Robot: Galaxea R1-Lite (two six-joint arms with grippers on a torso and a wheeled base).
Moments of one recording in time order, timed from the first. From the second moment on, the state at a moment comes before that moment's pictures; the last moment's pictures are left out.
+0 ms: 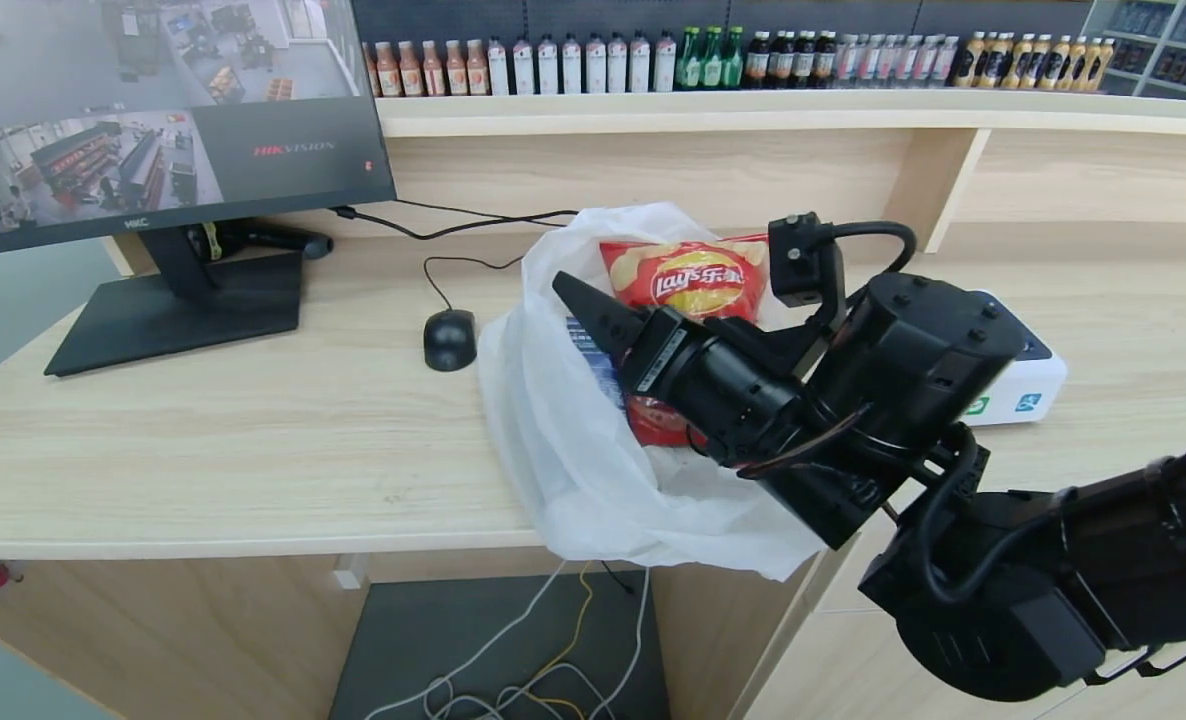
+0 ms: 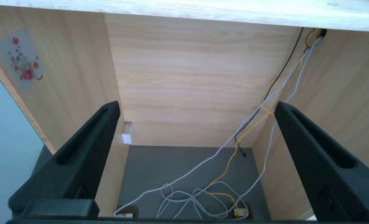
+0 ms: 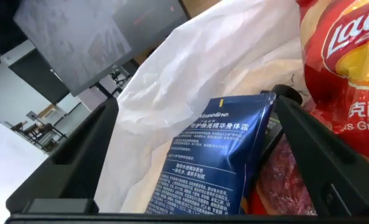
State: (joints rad) left arm 0.00 0.00 0.00 0.00 0.00 0.00; right arm 0.80 1.91 -0.97 -1.21 -0.12 0.49
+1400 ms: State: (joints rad) left arm 0.00 0.00 0.00 0.00 0.00 0.00; right arm 0.76 1.12 -0.10 -1.24 -0.12 0.20
